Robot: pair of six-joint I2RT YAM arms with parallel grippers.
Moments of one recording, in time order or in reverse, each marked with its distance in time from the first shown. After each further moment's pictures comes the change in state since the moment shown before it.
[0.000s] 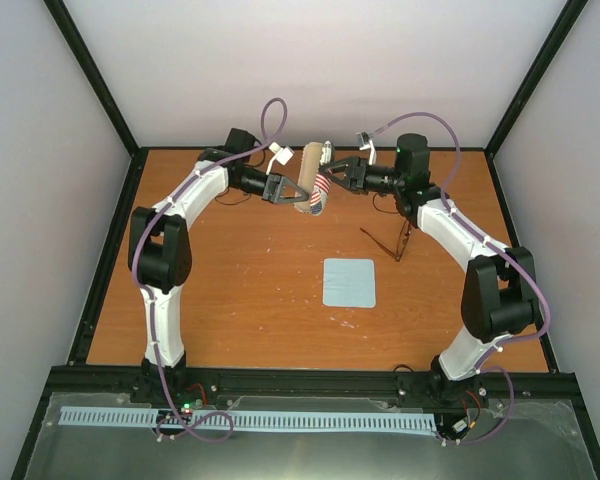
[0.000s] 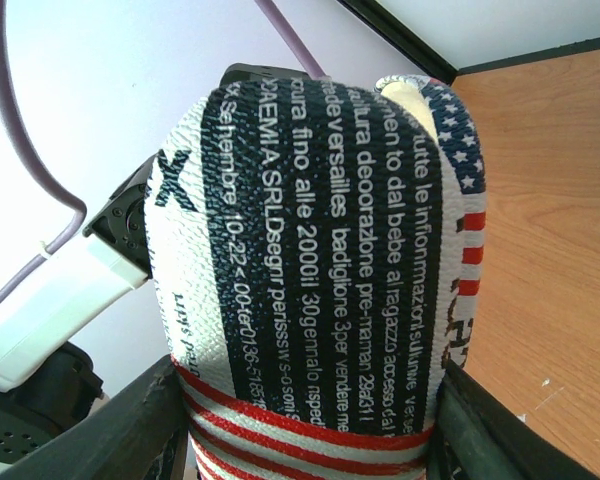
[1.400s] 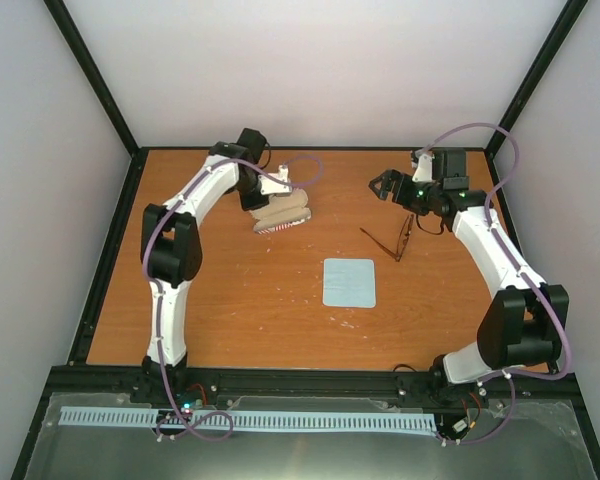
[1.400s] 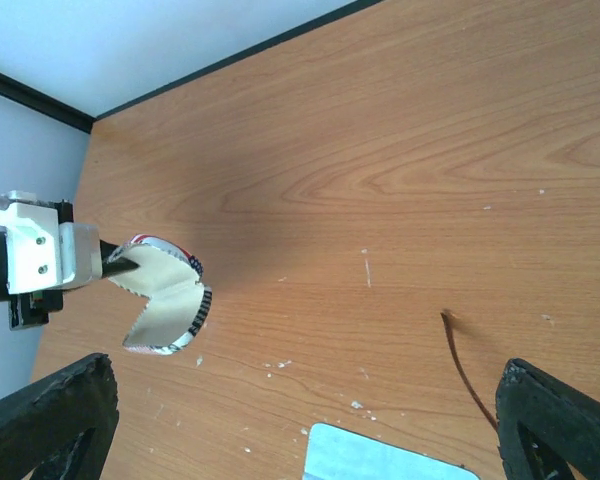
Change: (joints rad) left arm -0.032 0.094 0.176 -0.255 -1.155 0.774; right arm -0.177 -0.195 -0.028 -0.649 0.528 -0.332
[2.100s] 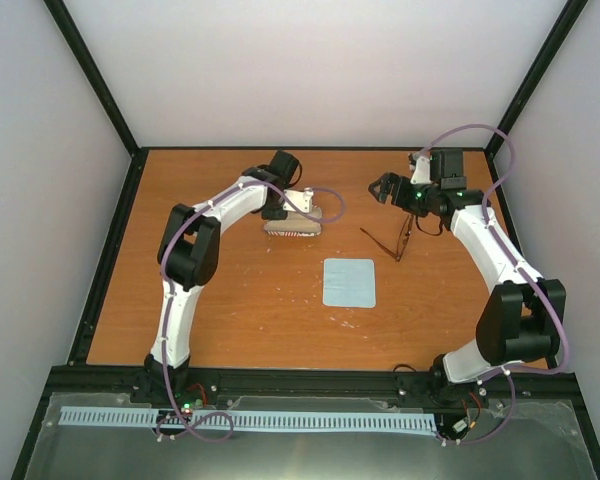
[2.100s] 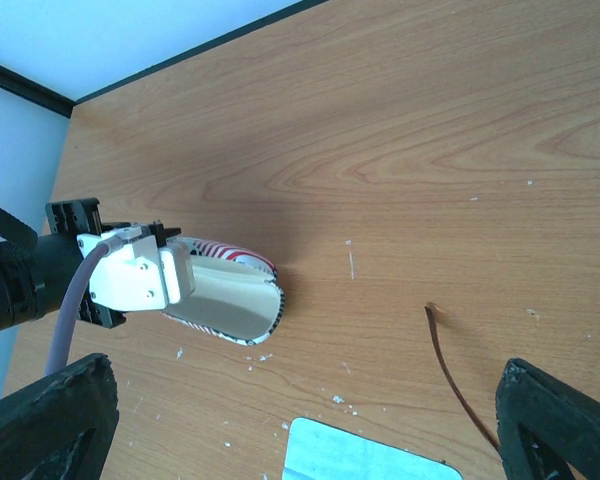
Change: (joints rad) left arm -0.148 0.047 -0.174 0.355 -0.340 0.145; right arm 0.000 0.028 0.000 -0.013 0.014 -0.040
